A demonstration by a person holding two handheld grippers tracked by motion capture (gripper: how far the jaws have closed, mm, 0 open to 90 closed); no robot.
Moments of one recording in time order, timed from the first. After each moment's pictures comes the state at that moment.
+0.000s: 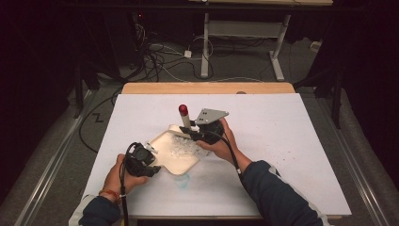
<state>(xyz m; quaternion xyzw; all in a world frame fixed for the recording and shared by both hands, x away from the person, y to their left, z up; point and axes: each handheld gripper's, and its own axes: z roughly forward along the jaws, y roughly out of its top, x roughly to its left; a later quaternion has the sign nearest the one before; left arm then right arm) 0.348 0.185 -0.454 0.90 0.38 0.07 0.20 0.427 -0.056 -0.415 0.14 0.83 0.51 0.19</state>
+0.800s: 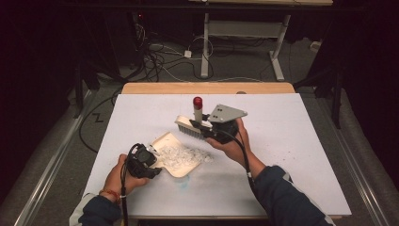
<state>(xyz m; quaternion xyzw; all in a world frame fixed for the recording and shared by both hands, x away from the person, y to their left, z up) 0.346 0.183 -0.456 0.91 0.36 0.07 0.18 0.395 -0.095 -0.370 0.17 0.80 0.52 0.25</state>
